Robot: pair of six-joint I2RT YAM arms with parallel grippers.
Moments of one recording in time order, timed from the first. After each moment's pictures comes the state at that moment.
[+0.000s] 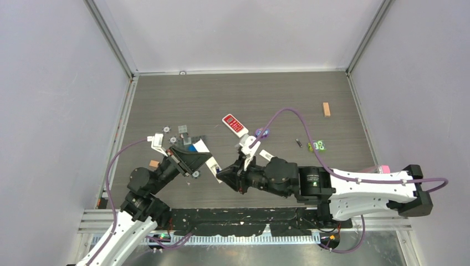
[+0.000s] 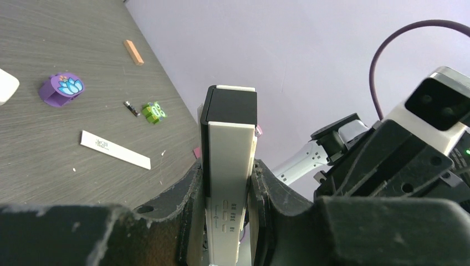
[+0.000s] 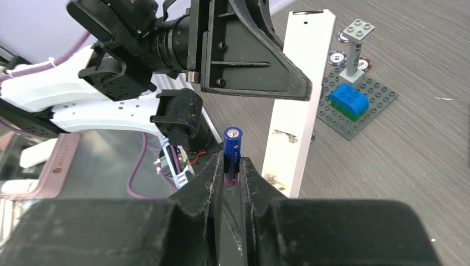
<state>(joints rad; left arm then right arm) -0.56 0.24 0.29 0.18 0.30 -1.07 1.47 1.03 0.99 -0.12 0.31 0.39</state>
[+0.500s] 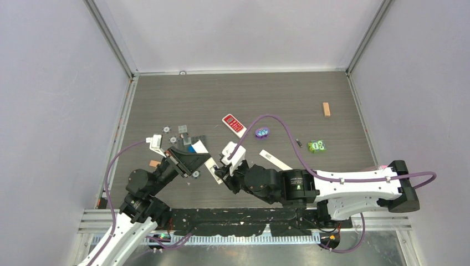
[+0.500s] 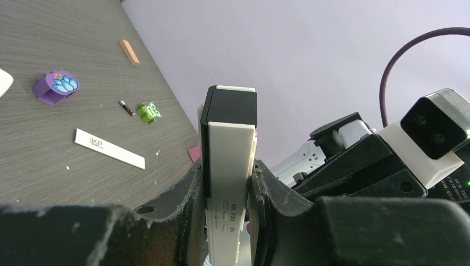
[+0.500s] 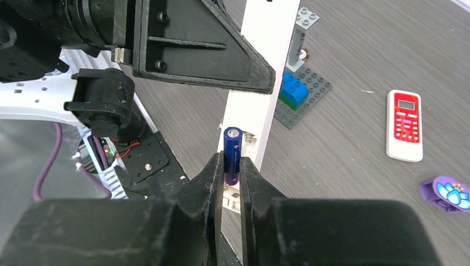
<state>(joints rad) -0.56 0.20 0.29 0.15 0.30 -1.10 1.54 1.20 1.08 -0.20 0.54 0.23</state>
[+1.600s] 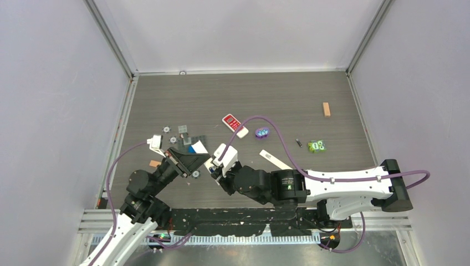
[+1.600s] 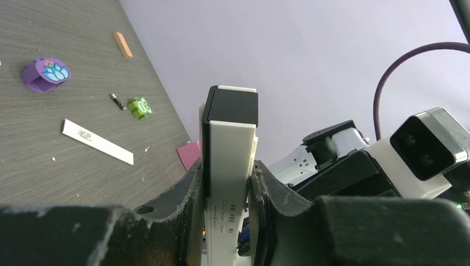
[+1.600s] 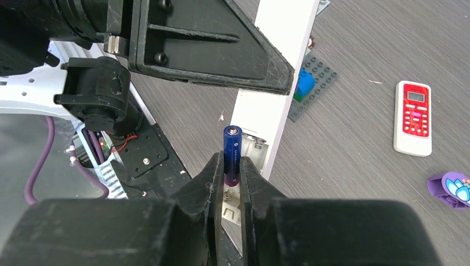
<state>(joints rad) -0.56 0.19 0.27 0.15 0.29 -1.18 1.54 1.27 1.13 -0.24 0.53 0.24</state>
